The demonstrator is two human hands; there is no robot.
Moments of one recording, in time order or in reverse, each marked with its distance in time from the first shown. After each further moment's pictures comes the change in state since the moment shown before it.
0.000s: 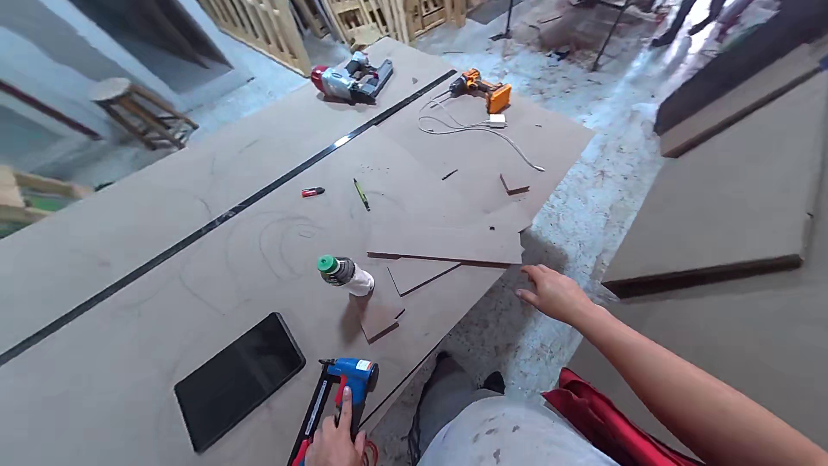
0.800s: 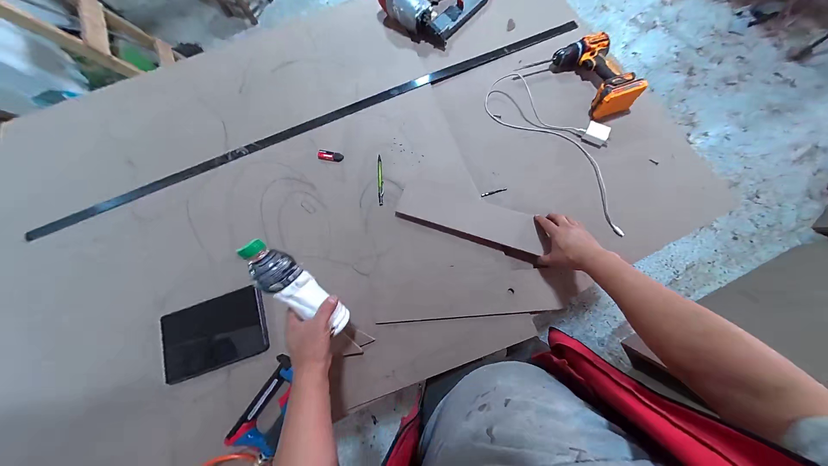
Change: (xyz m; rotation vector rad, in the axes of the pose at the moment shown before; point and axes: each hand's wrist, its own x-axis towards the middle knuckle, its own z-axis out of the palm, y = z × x) left_hand 0.224 0.170 -0.141 -1.294 0.528 -0.691; right_hand 0.381 0.075 -0.091 -0.285 -0.152 -0.422
